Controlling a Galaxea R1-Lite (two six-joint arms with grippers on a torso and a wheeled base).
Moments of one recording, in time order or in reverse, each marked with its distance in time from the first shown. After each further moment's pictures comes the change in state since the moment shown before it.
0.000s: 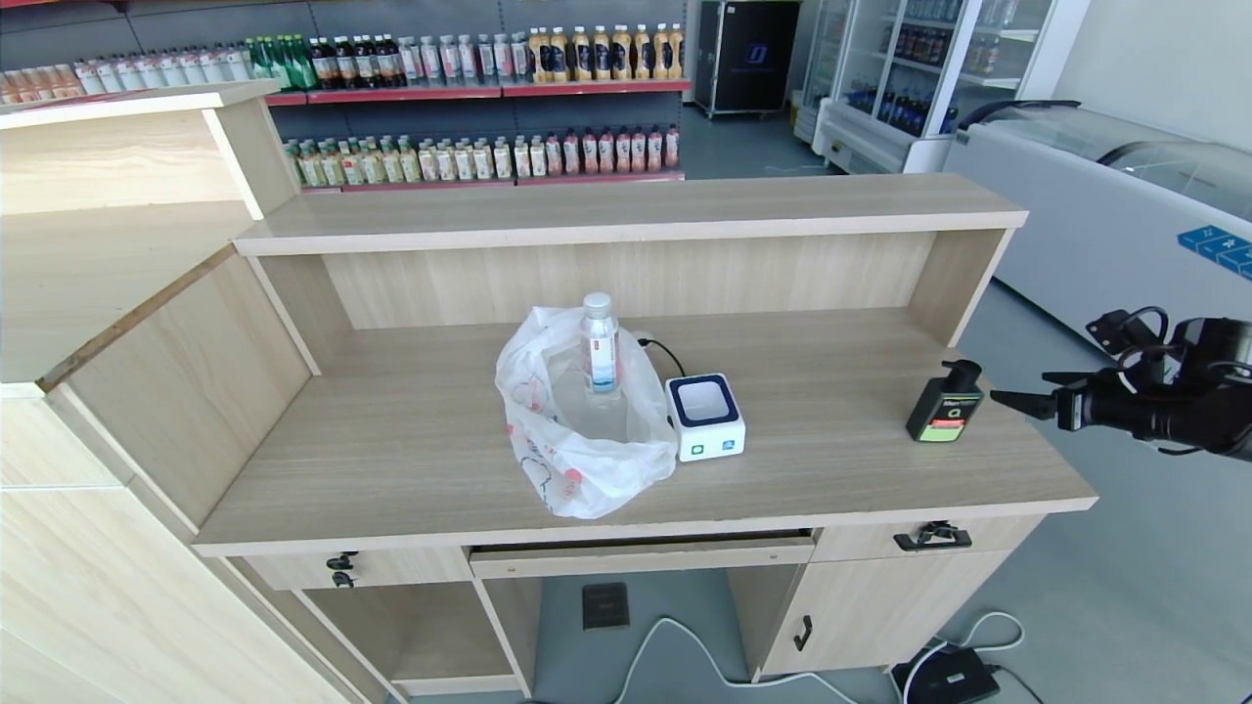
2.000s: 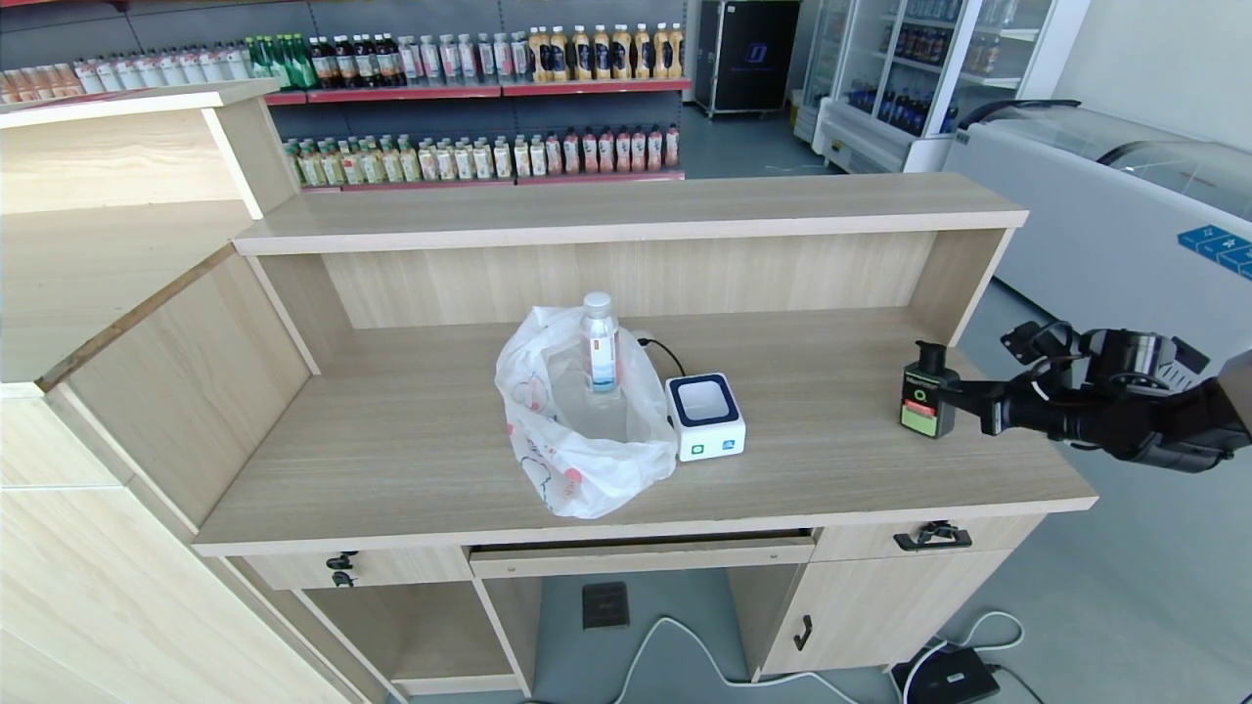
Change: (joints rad) left arm 0.000 0.000 0.000 0.000 0.000 0.000; right arm 0.130 0.113 -0.063 -0.090 -0.002 -0.013
